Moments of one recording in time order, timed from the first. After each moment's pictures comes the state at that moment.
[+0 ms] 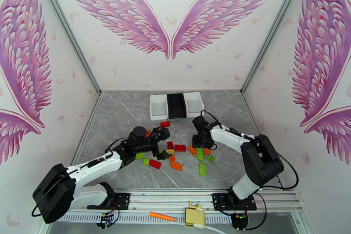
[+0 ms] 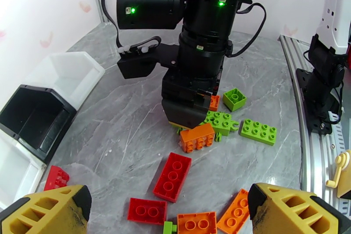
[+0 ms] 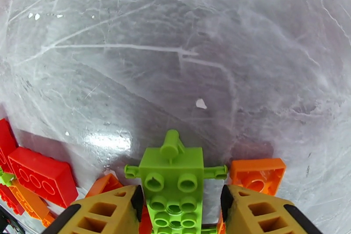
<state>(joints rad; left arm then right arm) -0.71 1.24 0.57 0.26 0.45 0.25 0.44 1.65 0.97 -0.71 0.01 0.43</state>
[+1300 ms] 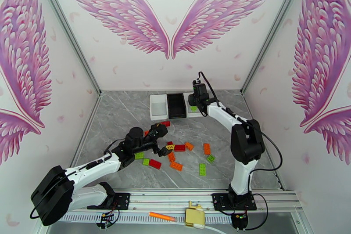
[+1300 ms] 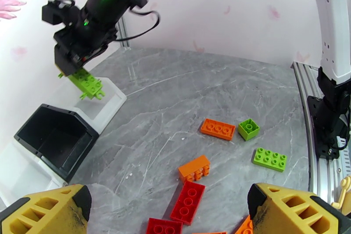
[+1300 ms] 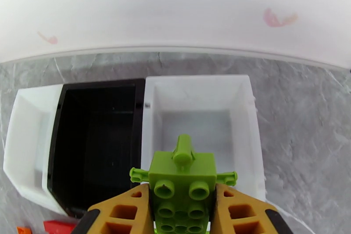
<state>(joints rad) -0.71 1.21 0.55 0.42 0.40 0.19 0.32 2.01 1.60 -0.26 0.18 0.18</state>
